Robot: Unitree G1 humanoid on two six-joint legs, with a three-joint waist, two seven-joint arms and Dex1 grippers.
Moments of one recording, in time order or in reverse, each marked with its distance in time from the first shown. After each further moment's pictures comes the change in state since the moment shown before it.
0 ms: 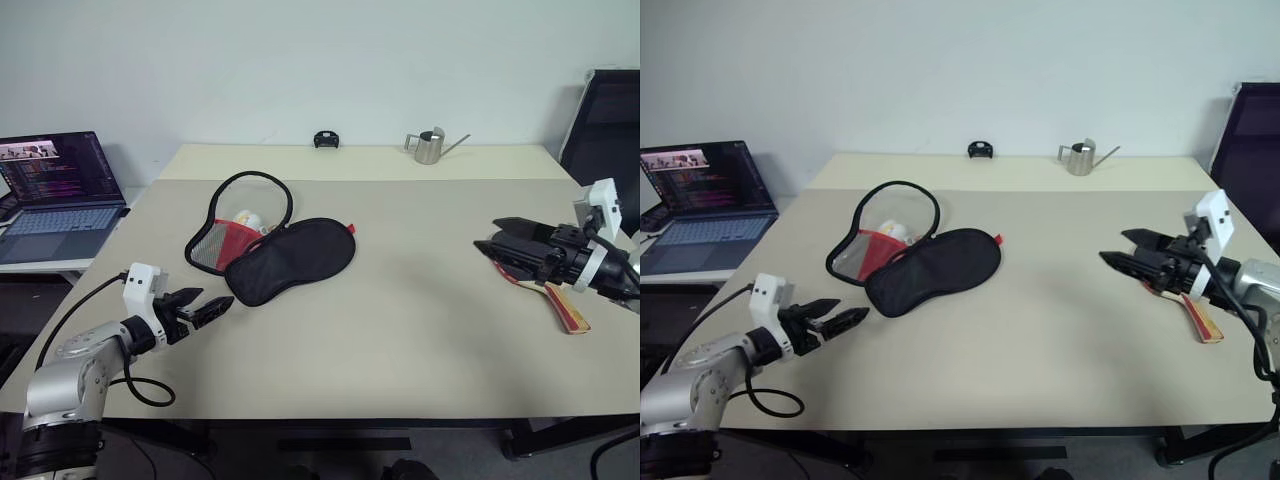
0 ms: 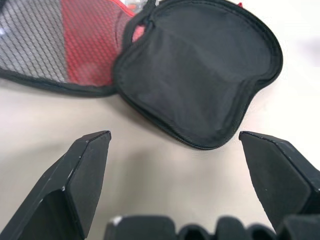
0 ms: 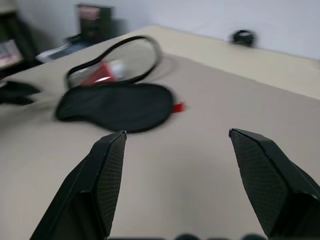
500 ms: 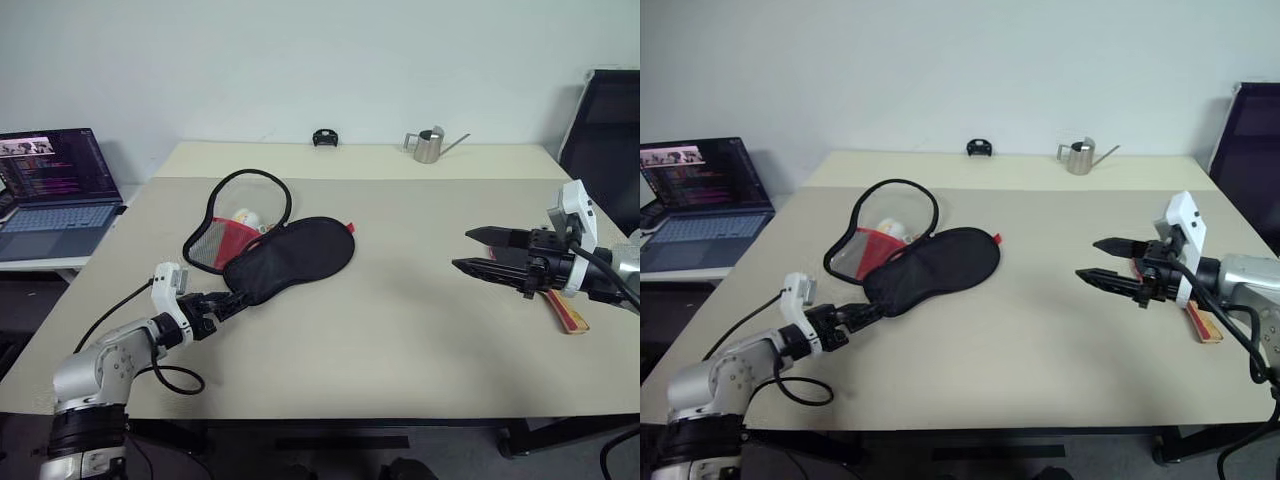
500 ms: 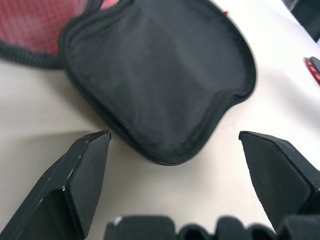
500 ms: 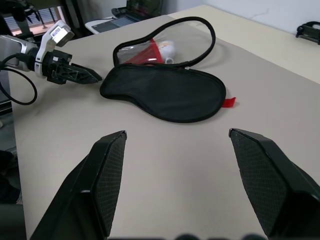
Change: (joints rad) left arm -0.110 -0.101 0.009 0.069 -0.093 0.177 0.091; right arm -0.035 -0.020 0.071 -0.041 0.001 0.012 0.029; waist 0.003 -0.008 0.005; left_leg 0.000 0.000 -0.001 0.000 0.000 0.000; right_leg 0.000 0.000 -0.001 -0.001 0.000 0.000
